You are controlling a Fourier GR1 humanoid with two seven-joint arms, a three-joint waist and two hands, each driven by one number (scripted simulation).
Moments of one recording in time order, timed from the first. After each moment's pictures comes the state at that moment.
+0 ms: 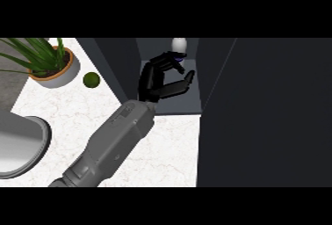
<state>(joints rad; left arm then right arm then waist) -0.87 0.00 -0.43 -0.70 0.74 0.30 -0.60 1.07 -0.45 0.42 -2.49 -0.05 0.16 -0.55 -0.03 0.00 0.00</state>
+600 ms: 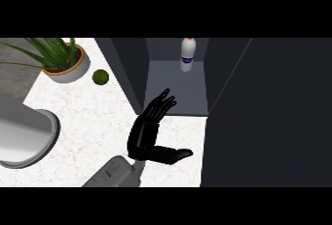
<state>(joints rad) -0.37 0.09 -0.67 -1.20 0.74 0.30 -0.59 1.08 -0.44 0.48 -2.50 -0.02 0.08 -0.54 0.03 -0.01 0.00</state>
